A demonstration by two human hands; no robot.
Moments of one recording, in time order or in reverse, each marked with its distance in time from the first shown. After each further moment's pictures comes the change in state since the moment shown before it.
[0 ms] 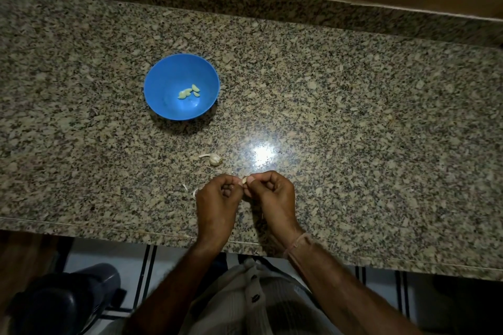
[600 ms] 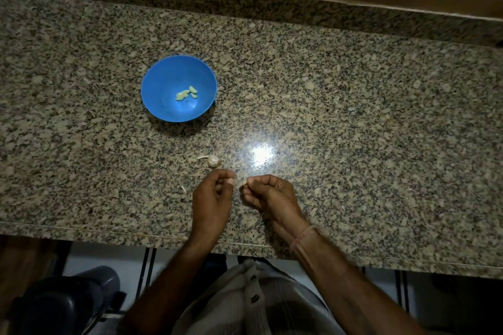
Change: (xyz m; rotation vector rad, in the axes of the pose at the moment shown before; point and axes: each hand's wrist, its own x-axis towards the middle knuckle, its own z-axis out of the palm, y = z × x) left_hand 0.010 -0.005 -0.007 -0.002 -0.033 0.024; right_hand 0.014 -0.009 -0.011 0.054 -0.091 0.264
